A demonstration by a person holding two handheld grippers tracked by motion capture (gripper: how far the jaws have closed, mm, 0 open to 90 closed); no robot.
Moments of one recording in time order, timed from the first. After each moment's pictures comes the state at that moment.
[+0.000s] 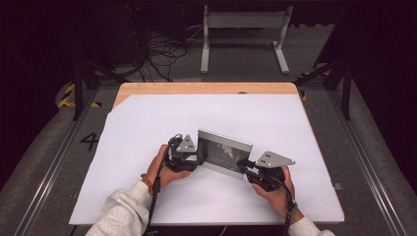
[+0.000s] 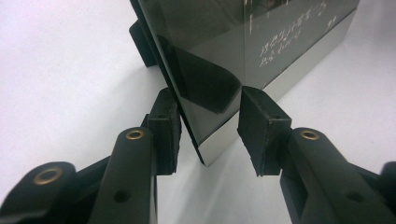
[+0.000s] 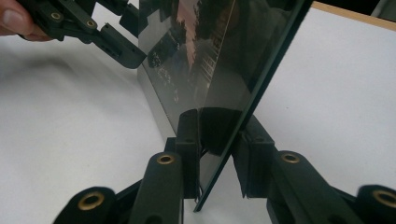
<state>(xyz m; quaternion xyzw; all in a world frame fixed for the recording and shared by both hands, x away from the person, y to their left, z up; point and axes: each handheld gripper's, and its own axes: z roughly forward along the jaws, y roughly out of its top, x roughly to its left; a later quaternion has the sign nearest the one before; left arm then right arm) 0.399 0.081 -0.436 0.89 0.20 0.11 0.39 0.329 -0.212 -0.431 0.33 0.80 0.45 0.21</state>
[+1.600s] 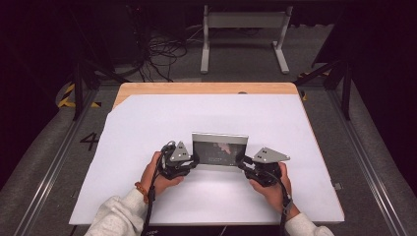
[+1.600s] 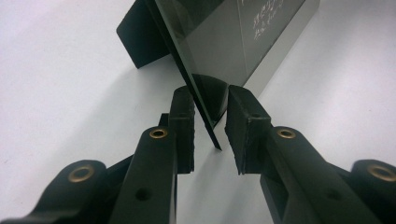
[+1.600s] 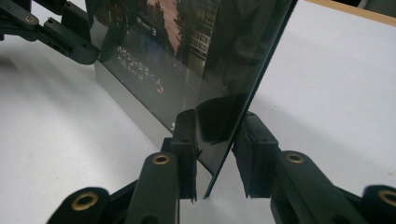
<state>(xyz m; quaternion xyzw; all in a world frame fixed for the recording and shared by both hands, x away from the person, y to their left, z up) 0.378 0.096 -0.441 0.89 0.21 0.14 0.38 0.342 -0.207 -0.435 0.35 0.80 0.43 0.22</state>
